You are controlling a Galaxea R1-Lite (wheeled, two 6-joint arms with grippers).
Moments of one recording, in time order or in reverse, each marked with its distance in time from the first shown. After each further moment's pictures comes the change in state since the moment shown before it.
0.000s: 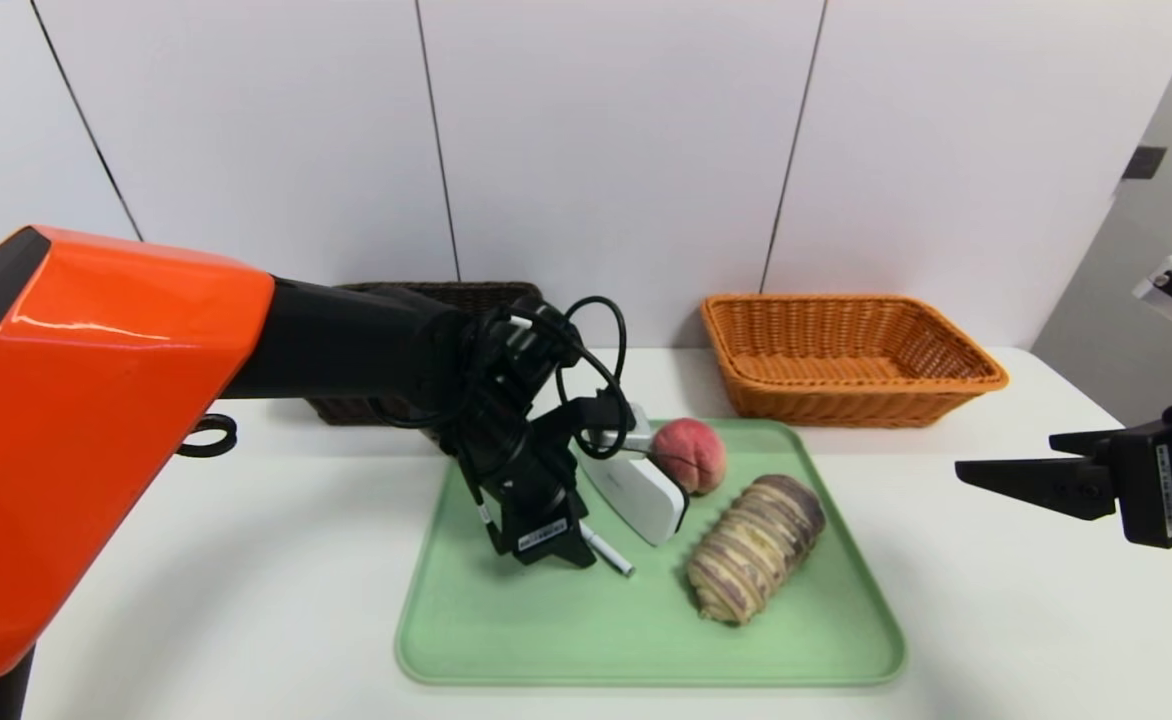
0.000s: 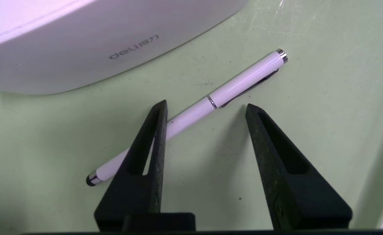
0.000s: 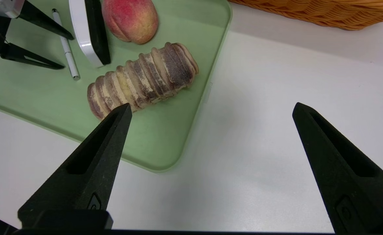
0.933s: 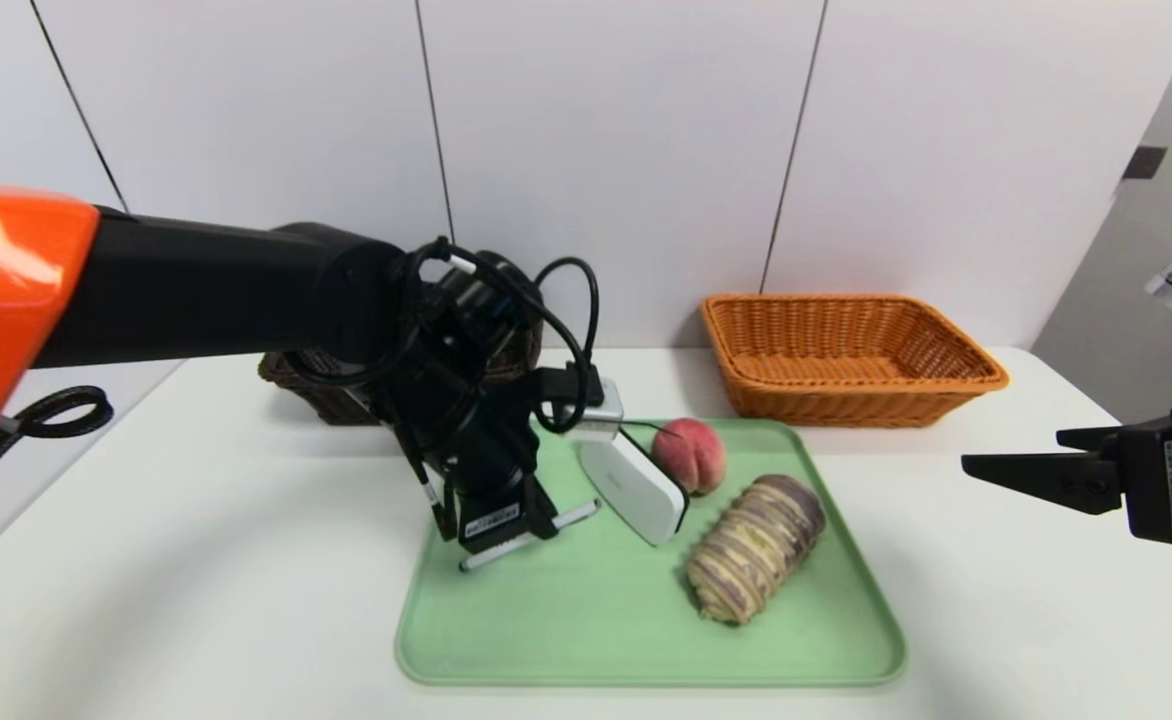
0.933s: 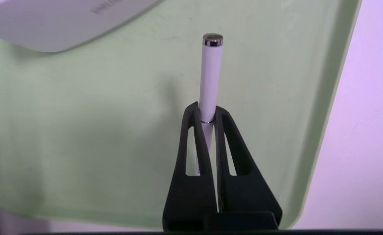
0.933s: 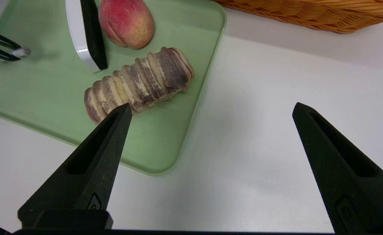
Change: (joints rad) left arm 0.023 -0.138 -0.018 0.149 -0.029 0.055; right arm -0.014 -0.007 0.009 -0.020 0.006 0.000
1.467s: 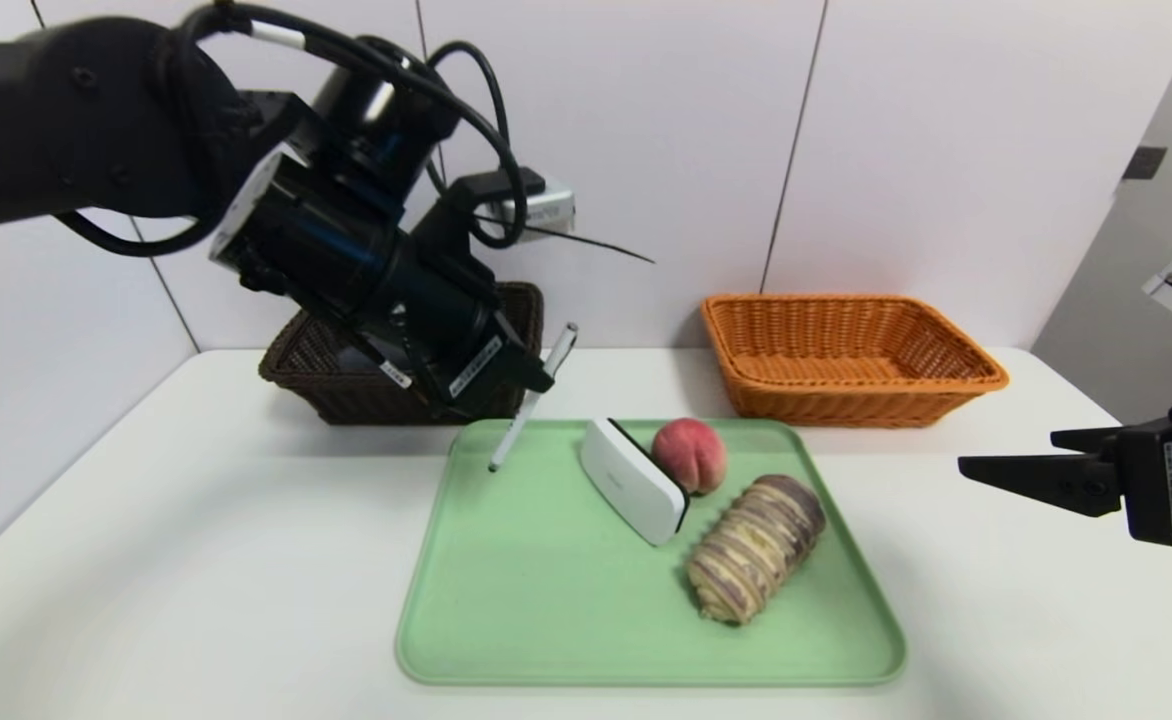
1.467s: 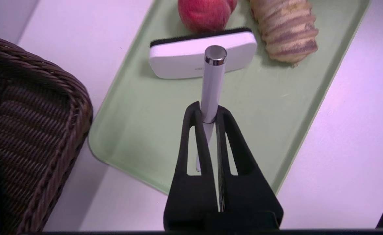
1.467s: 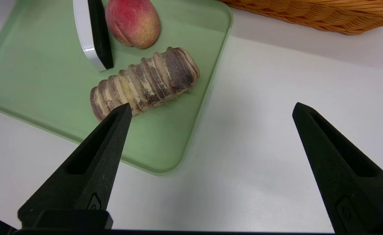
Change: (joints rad) left arm 0.034 -0.153 -0.198 -0.001 0.015 -0.334; right arm -0.002 0.000 0.002 0.000 0.017 0.000
